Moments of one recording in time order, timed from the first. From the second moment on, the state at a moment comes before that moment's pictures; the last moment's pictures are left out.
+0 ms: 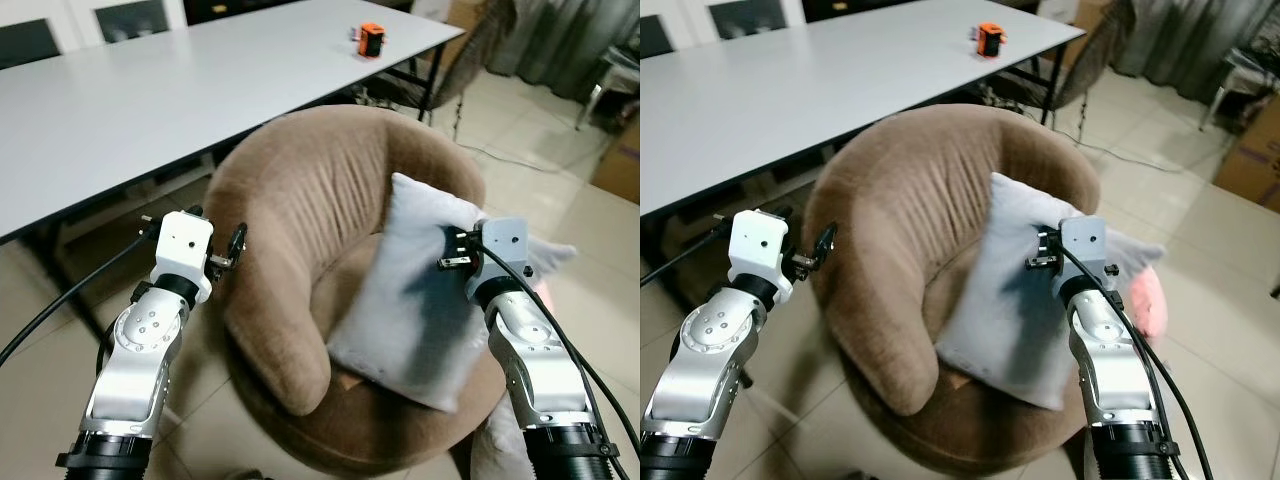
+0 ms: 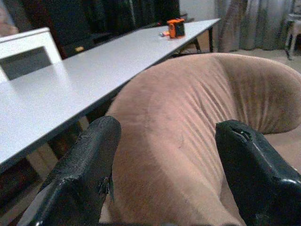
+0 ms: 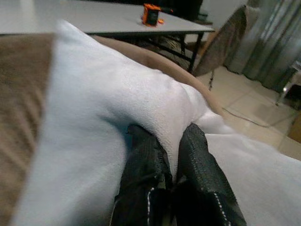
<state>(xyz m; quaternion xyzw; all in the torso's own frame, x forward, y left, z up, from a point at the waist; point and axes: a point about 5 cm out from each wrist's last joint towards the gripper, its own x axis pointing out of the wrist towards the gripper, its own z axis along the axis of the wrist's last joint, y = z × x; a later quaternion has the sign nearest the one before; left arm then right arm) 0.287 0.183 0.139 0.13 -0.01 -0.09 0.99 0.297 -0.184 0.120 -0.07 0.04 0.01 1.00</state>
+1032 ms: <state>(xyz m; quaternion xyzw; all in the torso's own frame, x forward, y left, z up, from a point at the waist) 0.288 0.181 0.143 0.13 -0.02 -0.10 0.99 0.297 -0.188 0.120 -0.07 0.05 0.01 1.00</state>
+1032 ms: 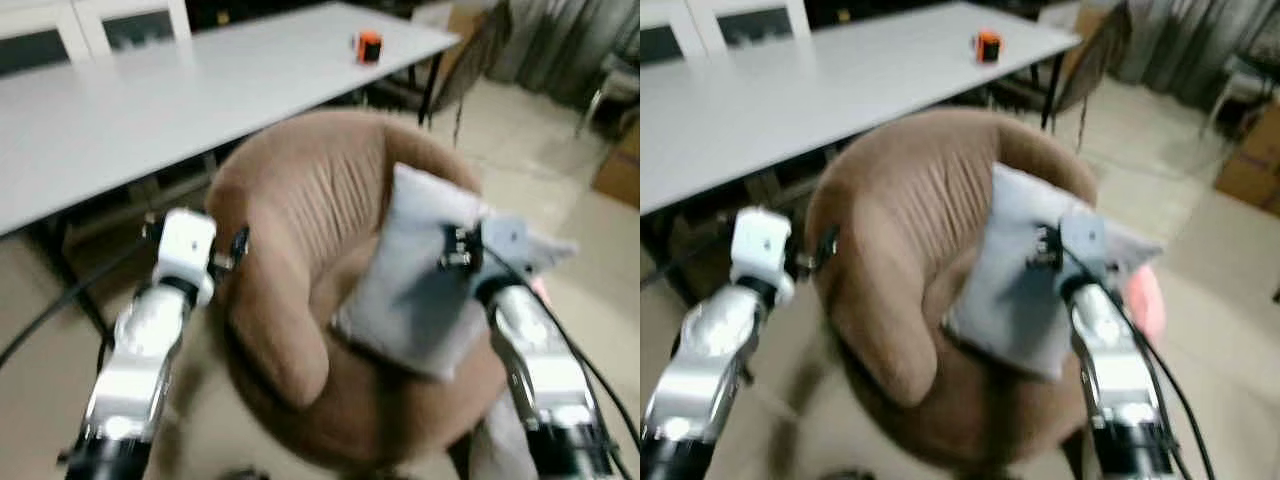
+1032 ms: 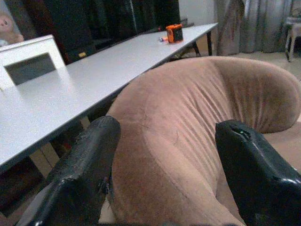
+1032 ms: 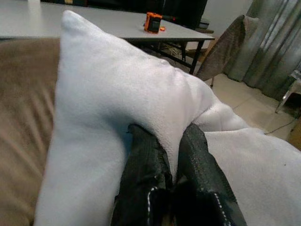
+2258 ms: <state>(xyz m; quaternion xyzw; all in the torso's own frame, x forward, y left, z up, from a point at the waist) 0.287 0.182 0.140 0.13 -0.01 -0.09 0.99 0.298 -0.190 0.119 -0.07 0.05 -0.01 1.00</state>
